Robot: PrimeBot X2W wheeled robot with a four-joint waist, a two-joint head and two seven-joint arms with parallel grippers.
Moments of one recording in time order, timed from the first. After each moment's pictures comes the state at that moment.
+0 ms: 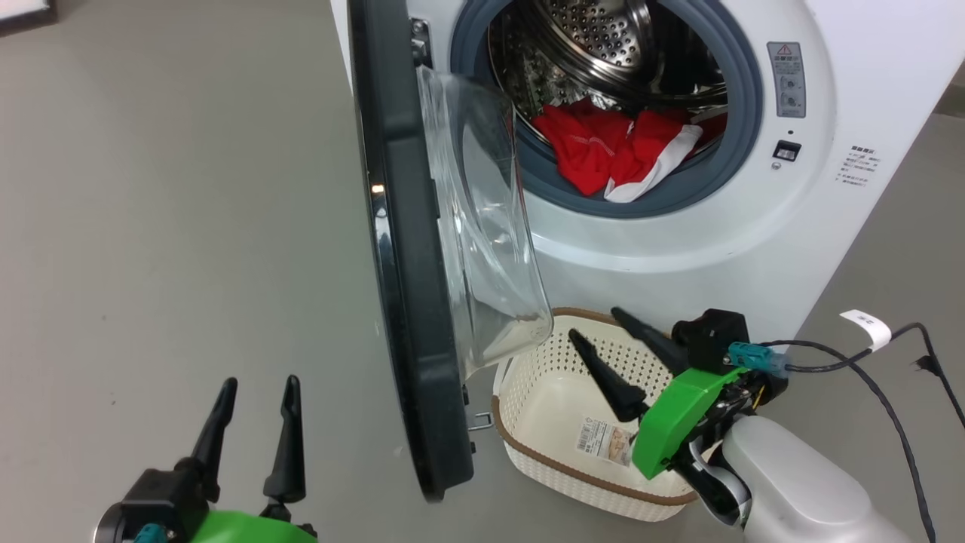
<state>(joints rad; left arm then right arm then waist) -0.09 0.04 -0.02 0.20 -0.24 -0.05 -0.25 -0.51 -0.18 0.65 0.63 0.71 0.12 -0.19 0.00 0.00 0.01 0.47</state>
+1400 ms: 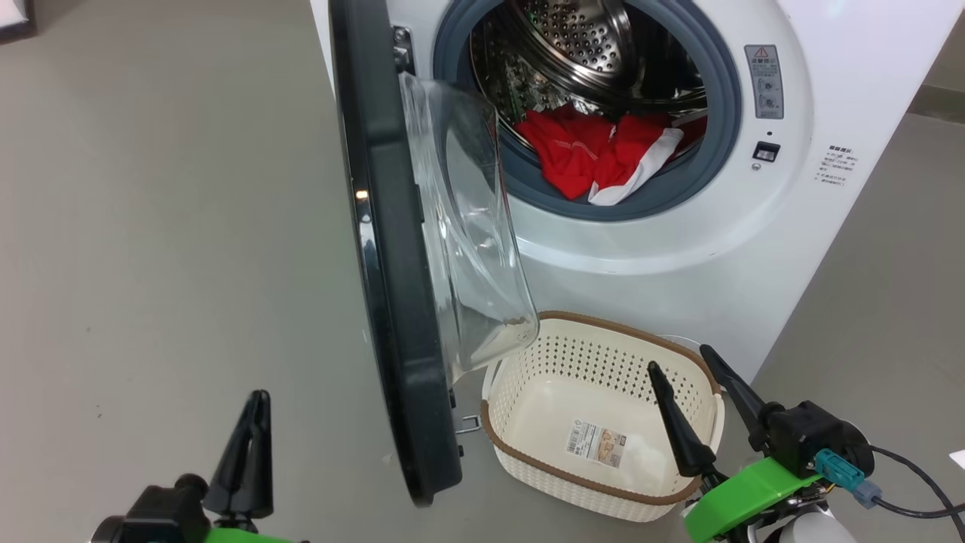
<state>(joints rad) -0.04 0.04 -0.01 0.16 -0.19 -0.05 -0.25 -0.10 -0.05 0.15 0.30 0.25 0.12 -0.25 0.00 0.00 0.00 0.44</state>
